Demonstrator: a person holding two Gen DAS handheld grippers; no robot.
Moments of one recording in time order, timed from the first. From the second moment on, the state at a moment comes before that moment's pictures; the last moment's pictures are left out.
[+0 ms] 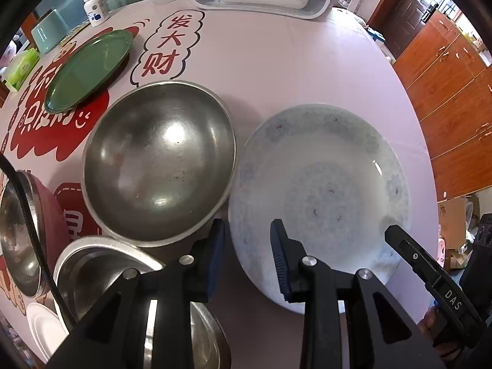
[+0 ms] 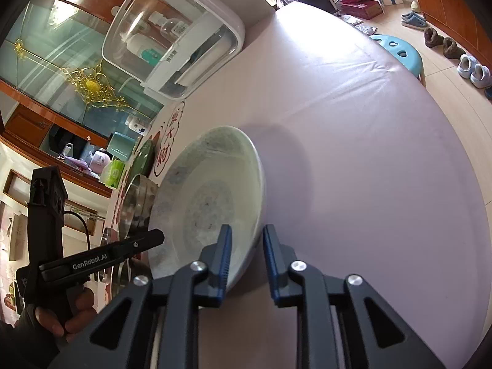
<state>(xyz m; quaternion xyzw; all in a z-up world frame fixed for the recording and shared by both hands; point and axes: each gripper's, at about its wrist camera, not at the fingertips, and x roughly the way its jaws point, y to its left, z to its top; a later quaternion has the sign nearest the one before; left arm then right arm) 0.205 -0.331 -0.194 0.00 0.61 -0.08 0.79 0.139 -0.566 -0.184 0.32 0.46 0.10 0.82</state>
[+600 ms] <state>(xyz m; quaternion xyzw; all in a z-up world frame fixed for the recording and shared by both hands) 0.210 -0.342 -0.208 0.01 0.61 -0.07 0.79 0.146 -0.564 -0.189 0.31 0.45 0.10 0.83</state>
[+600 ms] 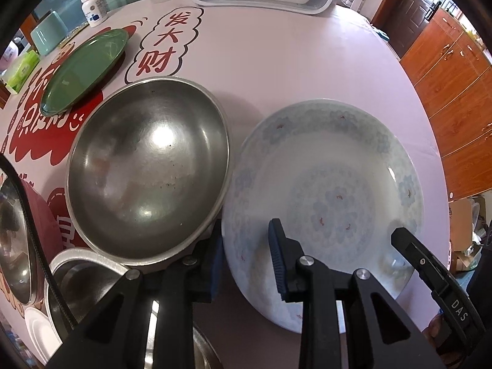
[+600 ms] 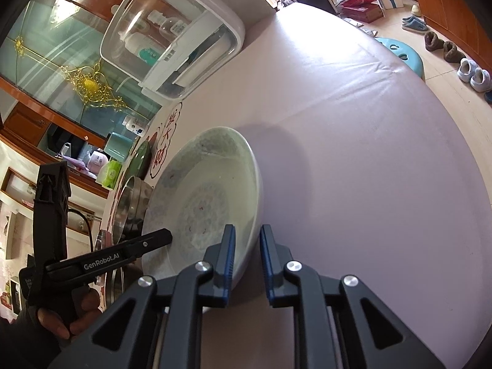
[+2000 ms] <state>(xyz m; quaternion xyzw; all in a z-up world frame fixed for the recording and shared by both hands) 0.150 -0.334 -0.142 -0.01 0.56 -0.10 0.83 0.103 -0.566 -0.127 0.28 0.41 0.12 0.86</state>
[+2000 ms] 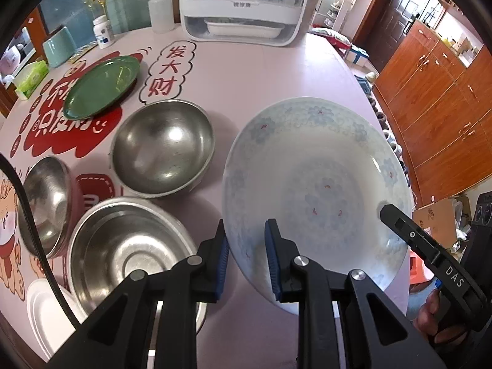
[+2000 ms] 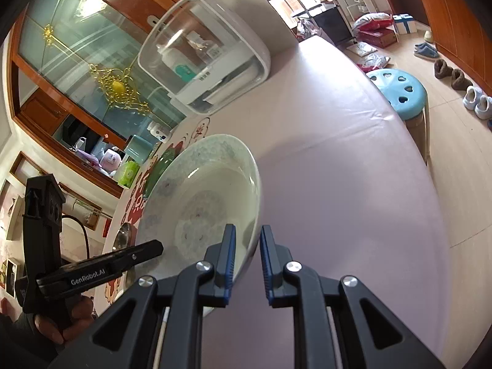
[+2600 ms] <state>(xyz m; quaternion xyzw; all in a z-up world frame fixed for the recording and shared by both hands) 0.091 -0.285 -0.089 -0.05 0.50 -0.09 0.86 0.066 -0.522 -0.084 0.24 0.39 0.14 0.88</state>
